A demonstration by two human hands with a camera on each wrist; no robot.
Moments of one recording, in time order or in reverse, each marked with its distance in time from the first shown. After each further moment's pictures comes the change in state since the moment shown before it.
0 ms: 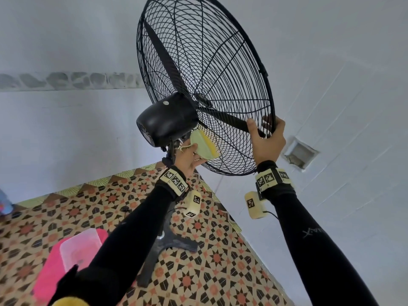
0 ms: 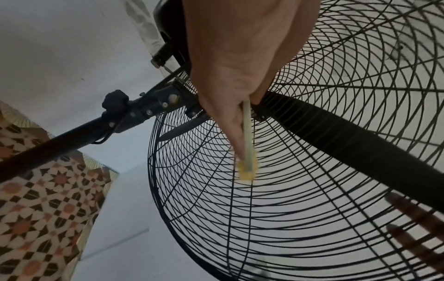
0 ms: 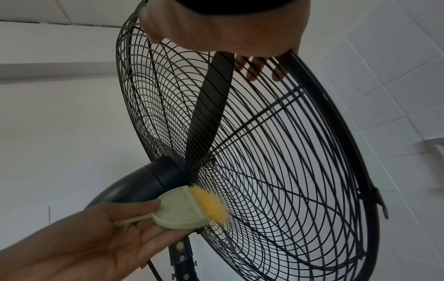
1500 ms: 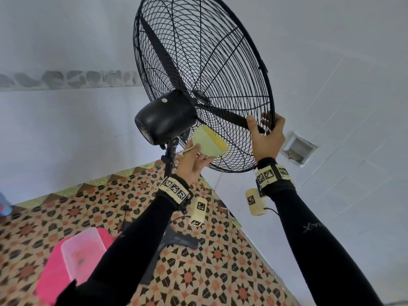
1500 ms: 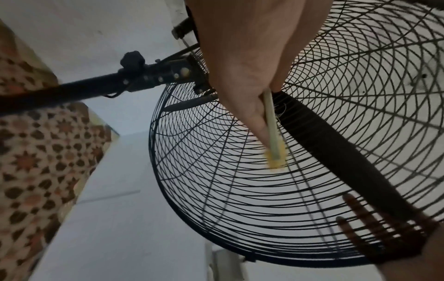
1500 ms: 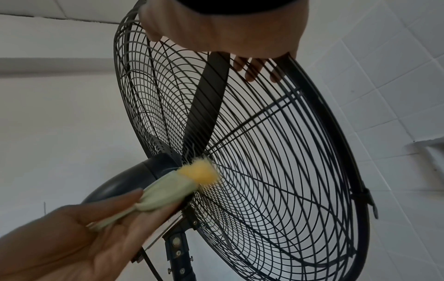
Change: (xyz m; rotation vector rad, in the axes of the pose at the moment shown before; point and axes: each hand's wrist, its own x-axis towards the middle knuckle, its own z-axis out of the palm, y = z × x) left_hand -0.014 -0.026 0.004 -0.145 -0.043 0.000; right_hand -0.002 0.005 -0.002 -0.010 0.021 0.006
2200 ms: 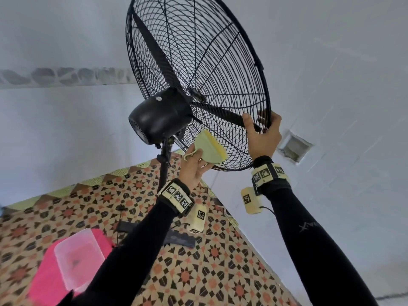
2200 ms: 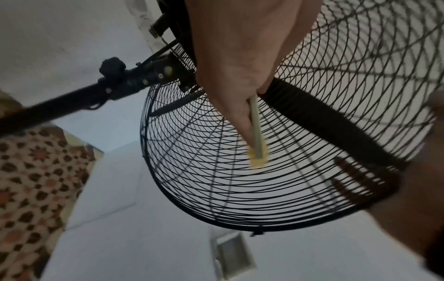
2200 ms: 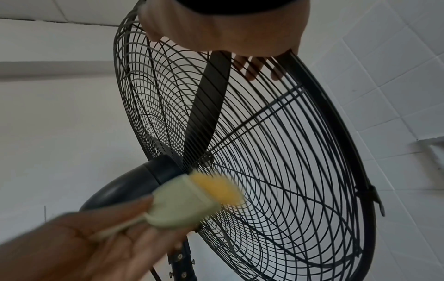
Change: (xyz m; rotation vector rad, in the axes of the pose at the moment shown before) left_hand -0.011 -0.016 0.004 0.063 -0.015 0.007; right_hand 0.000 -0.001 0.003 -0.006 0.016 -0.018
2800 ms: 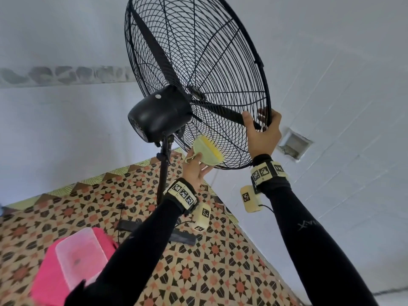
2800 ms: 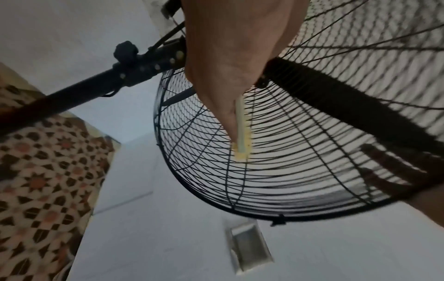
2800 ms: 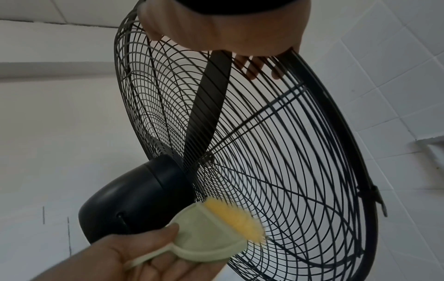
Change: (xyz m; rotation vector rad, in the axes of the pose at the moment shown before) left_hand -0.007 -0.008 0.004 -0.020 0.138 -0.060; right_hand -0.004 -0.001 0.001 0.012 0.010 0.012
